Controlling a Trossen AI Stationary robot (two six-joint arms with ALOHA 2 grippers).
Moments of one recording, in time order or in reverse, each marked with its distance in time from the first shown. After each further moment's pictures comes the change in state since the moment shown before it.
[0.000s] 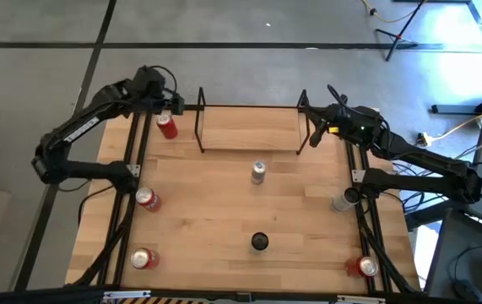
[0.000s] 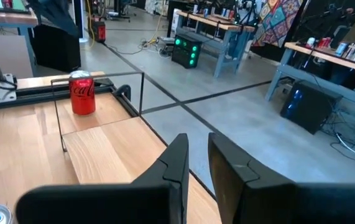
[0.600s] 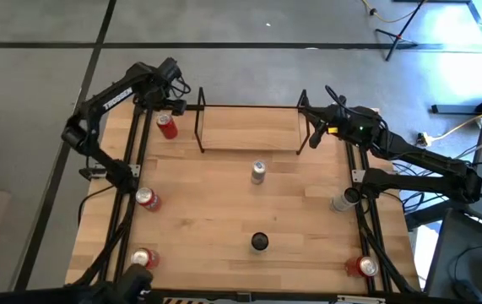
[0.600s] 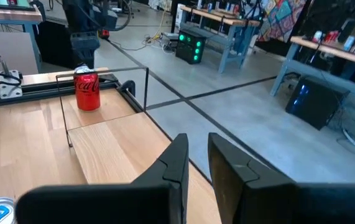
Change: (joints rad) left arm 0.189 0.392 0.143 -0.289 -0.039 0.144; right arm 0.000 0.001 0.000 -0.022 -0.014 0.025
